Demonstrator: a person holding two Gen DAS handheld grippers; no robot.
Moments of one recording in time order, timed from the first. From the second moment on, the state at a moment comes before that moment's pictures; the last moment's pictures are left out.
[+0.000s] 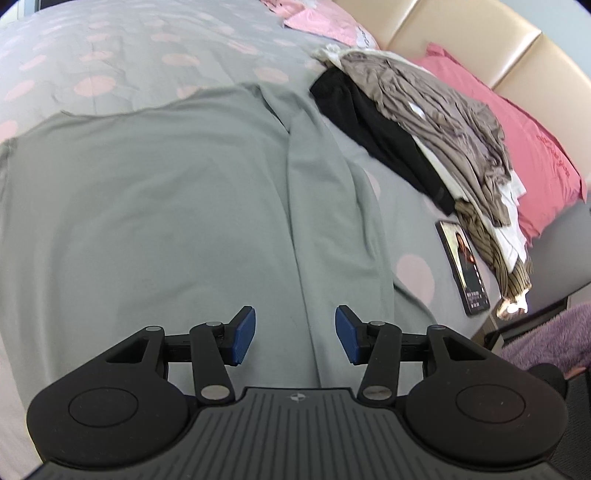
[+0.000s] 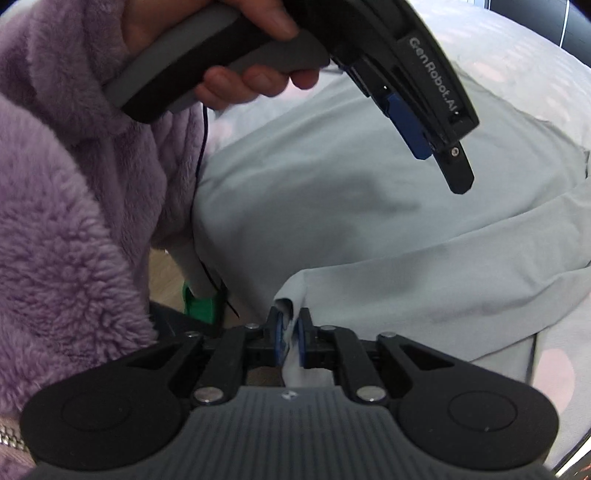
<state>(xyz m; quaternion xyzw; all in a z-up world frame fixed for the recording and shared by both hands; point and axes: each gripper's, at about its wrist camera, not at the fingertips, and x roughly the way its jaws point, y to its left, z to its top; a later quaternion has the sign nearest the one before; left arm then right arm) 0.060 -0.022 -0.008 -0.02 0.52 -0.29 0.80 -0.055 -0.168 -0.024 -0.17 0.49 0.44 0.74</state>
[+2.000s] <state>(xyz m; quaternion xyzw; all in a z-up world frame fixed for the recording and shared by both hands) 0.024 0.045 0.000 -0.06 0.51 -0.22 0.83 0.001 -0.245 -0.042 -0.18 0.49 0.20 0.83</state>
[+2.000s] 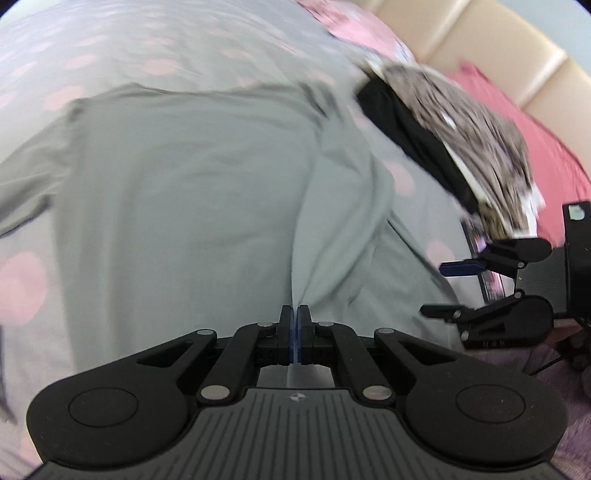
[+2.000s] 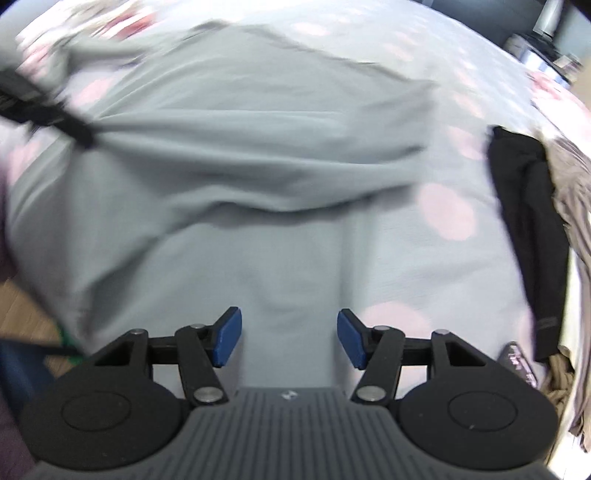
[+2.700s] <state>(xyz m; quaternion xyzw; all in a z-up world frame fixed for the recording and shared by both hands) 0.046 0.156 0.035 -0.22 0.40 -0.09 0.88 0.118 -0.235 -0.060 -0.15 0.42 0.18 0.88</state>
